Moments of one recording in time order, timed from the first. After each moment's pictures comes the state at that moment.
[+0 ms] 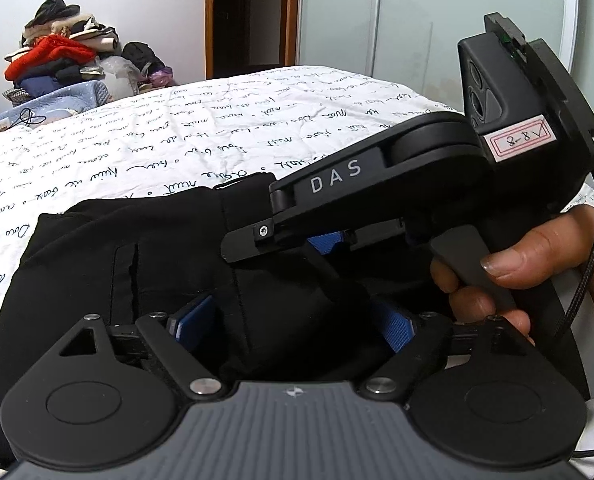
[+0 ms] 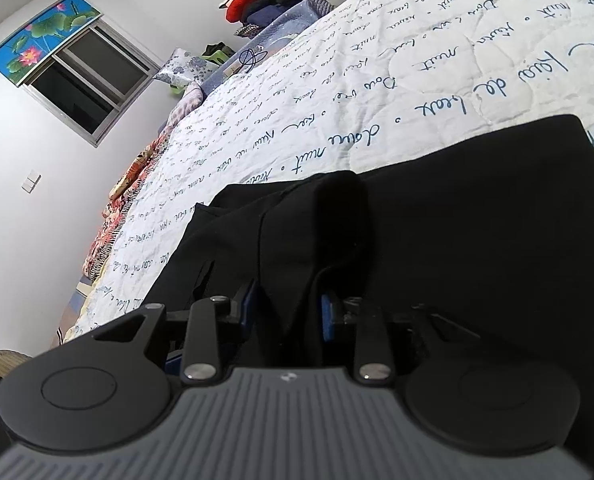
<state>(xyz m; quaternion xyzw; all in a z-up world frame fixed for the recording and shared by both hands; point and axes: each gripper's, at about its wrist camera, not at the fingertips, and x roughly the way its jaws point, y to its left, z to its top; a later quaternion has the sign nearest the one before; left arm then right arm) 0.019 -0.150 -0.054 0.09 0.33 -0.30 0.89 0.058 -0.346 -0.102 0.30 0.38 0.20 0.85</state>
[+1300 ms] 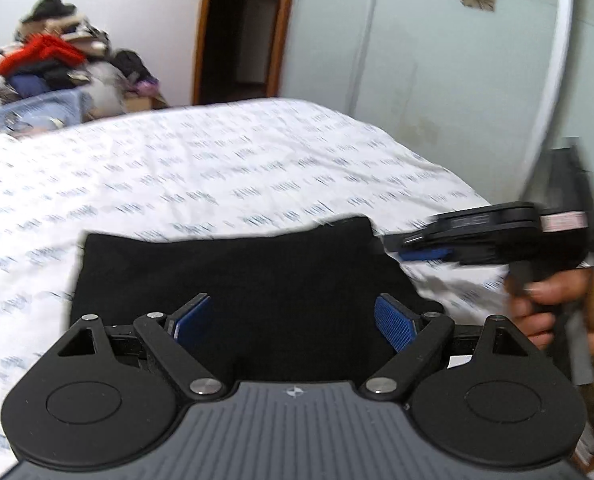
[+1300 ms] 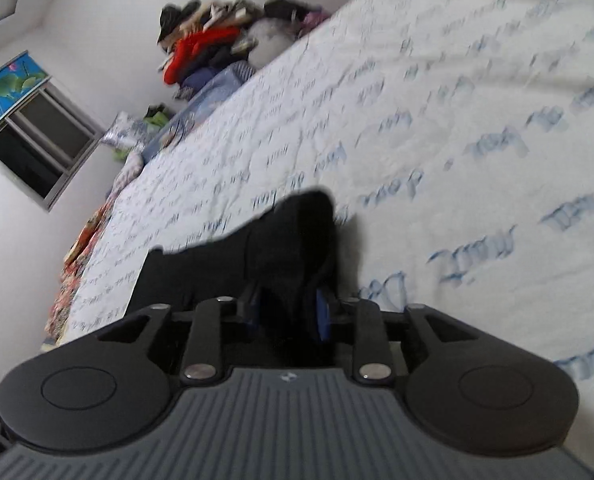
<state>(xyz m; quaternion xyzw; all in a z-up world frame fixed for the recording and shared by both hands) 0.002 -0.161 -0.004 0.04 0.31 -0.32 0.90 -0.009 -0.472 -0.080 0.32 0.32 0.06 0.89</state>
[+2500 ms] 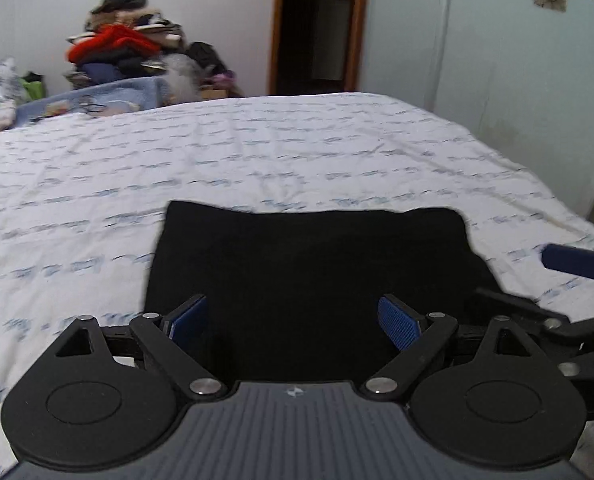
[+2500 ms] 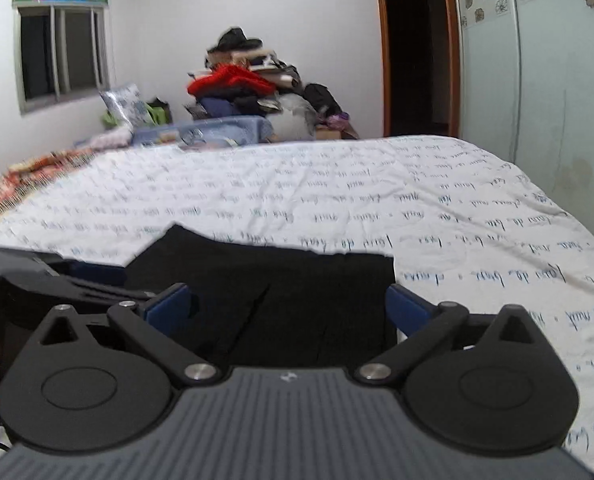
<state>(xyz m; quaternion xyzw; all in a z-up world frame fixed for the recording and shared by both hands) 0.001 -0.142 -0.025 0.04 0.32 -0.20 0.93 -0.091 -0.329 -0.031 0.03 0.24 0.00 0.97</state>
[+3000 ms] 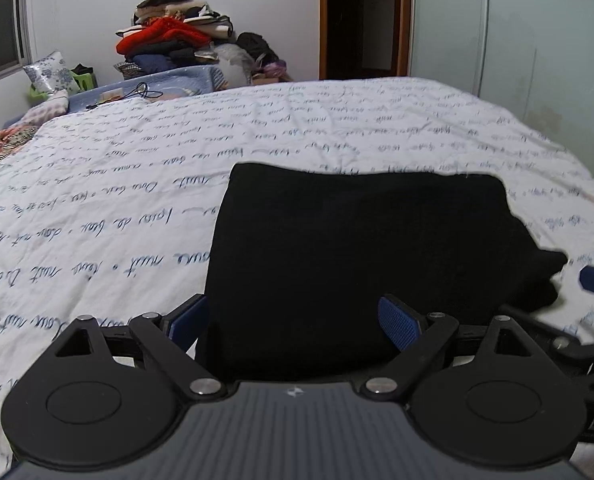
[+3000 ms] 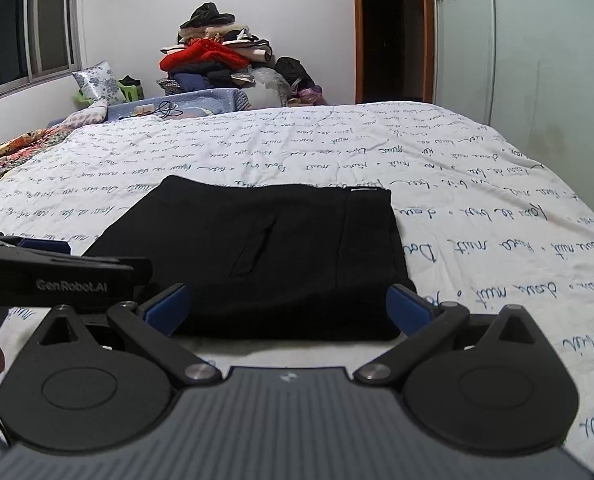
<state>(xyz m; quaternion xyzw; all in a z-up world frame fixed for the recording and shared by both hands) -0.037 -0.124 -0.033 0.06 0.34 -0.12 0.93 -0.120 -0.297 -0.057 0.04 0.27 -0.04 0.96</state>
